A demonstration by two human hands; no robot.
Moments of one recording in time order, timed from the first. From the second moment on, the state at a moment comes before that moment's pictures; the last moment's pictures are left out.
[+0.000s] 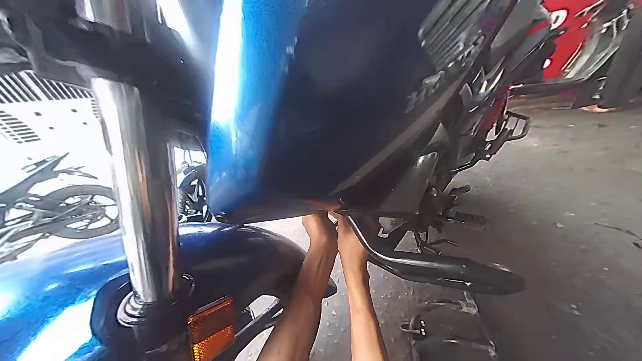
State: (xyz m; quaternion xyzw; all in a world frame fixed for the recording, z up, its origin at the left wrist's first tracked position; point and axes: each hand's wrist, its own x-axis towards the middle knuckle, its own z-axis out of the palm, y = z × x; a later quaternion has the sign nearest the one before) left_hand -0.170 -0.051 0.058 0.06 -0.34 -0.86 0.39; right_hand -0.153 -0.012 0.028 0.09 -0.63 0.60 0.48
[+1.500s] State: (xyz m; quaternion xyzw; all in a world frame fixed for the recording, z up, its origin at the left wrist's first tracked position) left_hand -0.168 -0.052 0.034 -0.06 -0.53 -0.74 0.41; right_hand -0.194 0.027 0.035 0.23 -0.67 0.60 0.37
